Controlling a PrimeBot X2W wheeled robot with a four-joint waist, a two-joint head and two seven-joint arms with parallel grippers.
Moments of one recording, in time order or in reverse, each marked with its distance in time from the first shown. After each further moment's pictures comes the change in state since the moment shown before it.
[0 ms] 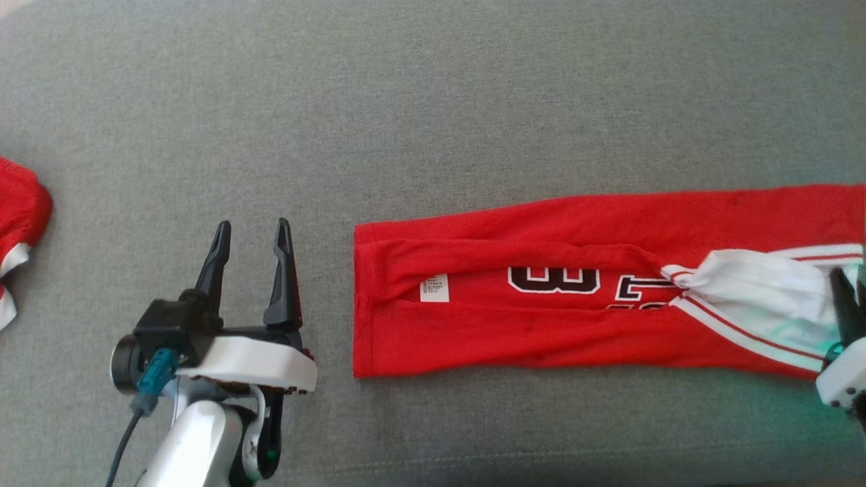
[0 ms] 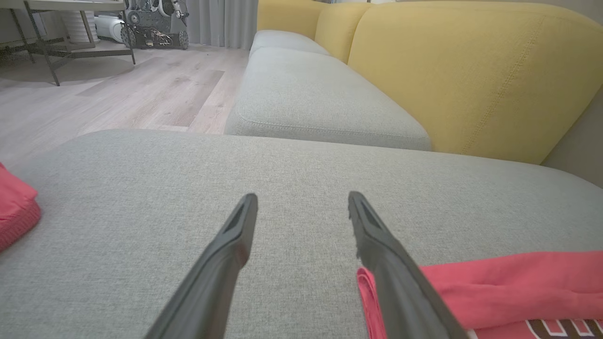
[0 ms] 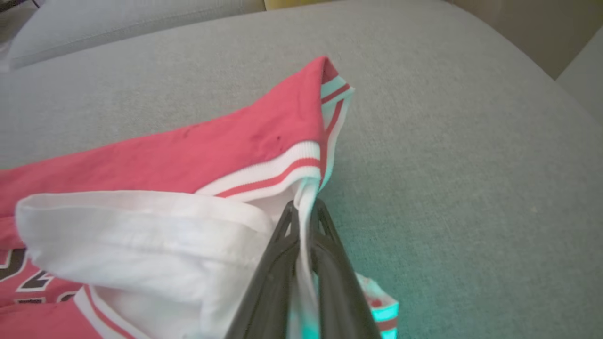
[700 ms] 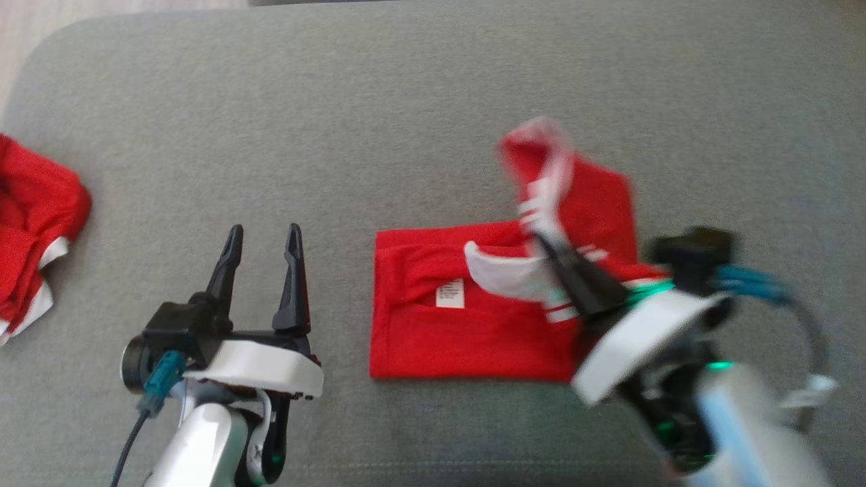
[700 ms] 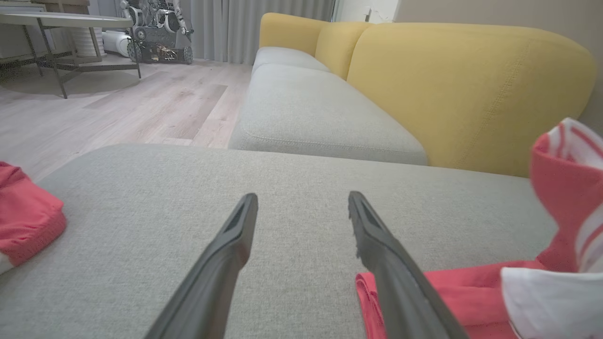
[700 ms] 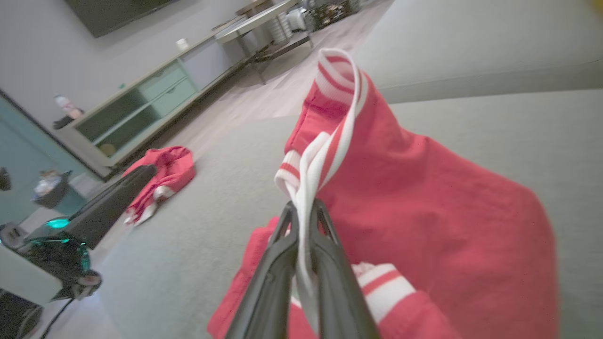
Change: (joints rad) left arm 0.004 -0.007 -0.003 0.010 0.000 -0.027 0.000; right arm -0.102 0.146 0.500 -0.356 0.091 0.000 0.119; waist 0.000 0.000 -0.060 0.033
